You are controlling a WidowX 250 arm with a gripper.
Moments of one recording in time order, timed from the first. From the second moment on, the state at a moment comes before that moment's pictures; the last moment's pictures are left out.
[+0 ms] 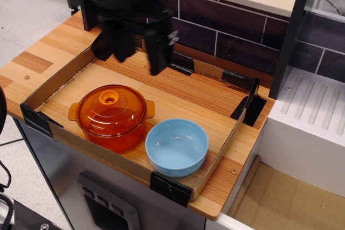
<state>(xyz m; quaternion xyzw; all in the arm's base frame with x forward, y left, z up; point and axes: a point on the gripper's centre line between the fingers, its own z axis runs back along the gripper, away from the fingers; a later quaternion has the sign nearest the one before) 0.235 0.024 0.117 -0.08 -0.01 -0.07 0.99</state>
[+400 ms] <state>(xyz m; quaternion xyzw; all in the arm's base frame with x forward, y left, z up) 0.207 0.049 0.111 -0.07 -0.02 -0.04 1.00</state>
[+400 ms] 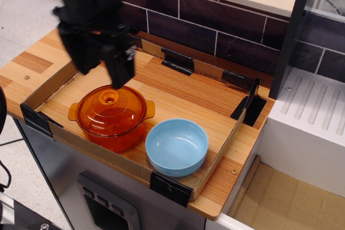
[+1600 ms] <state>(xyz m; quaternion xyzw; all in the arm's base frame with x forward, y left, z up) 0.219 0.052 0.059 -0.04 -0.02 -0.02 1.00</state>
